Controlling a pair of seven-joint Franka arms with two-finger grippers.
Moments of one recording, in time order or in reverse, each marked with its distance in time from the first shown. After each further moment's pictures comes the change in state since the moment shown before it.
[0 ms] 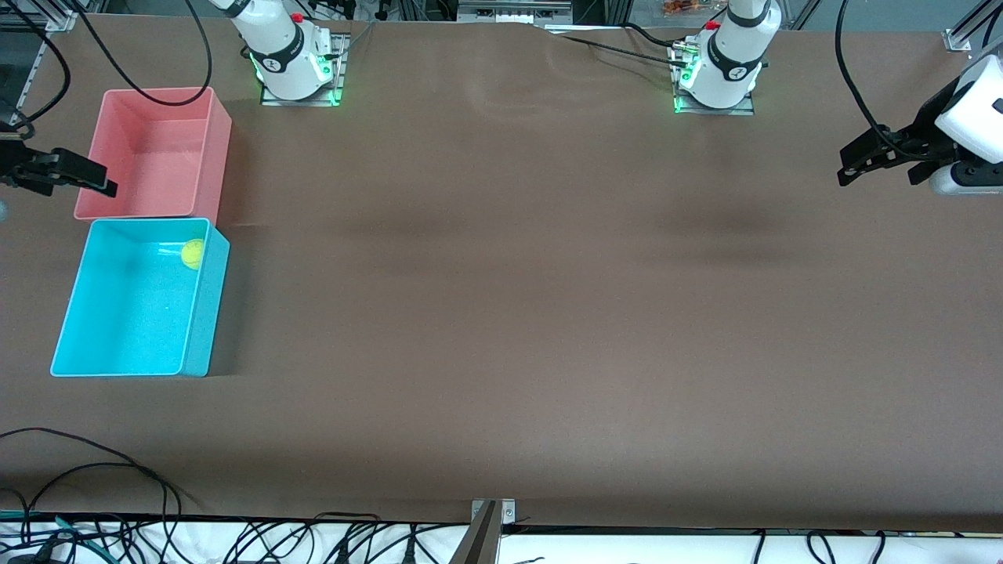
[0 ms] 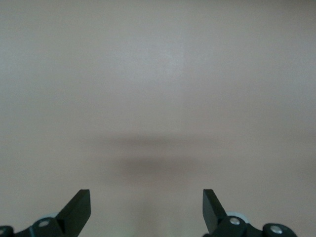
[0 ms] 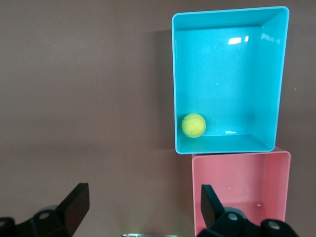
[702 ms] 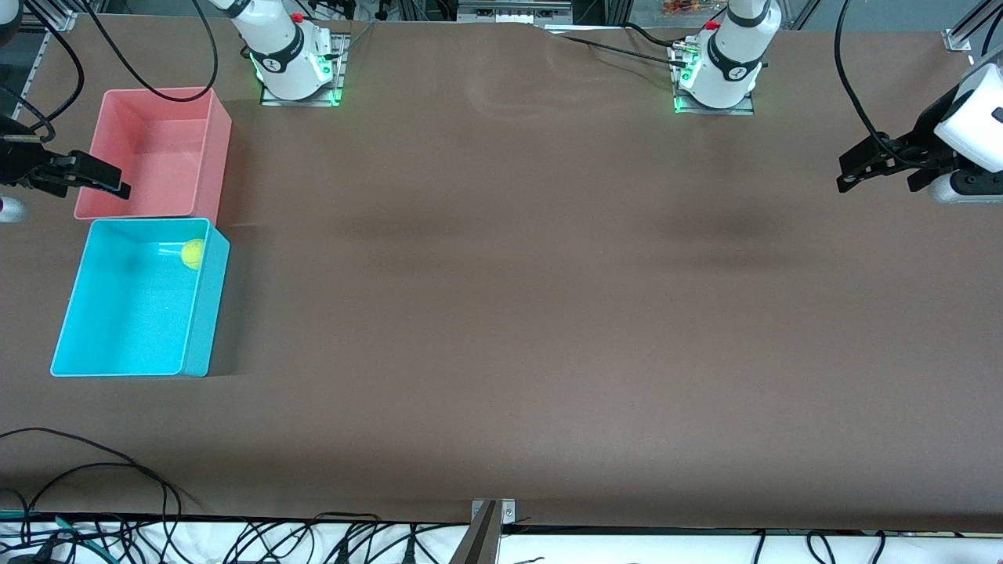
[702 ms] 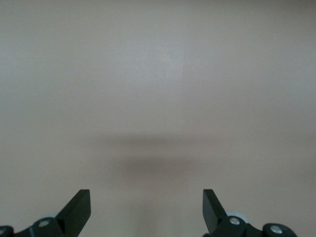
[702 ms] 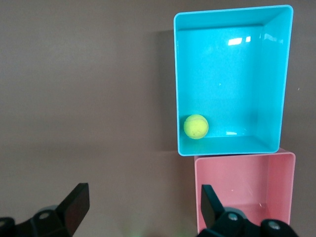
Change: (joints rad) left arm -0.002 0.028 0.002 0.031 0.000 0.000 0.000; right arm -0.002 -0.015 0.014 -0.041 -0.001 0.034 0.018
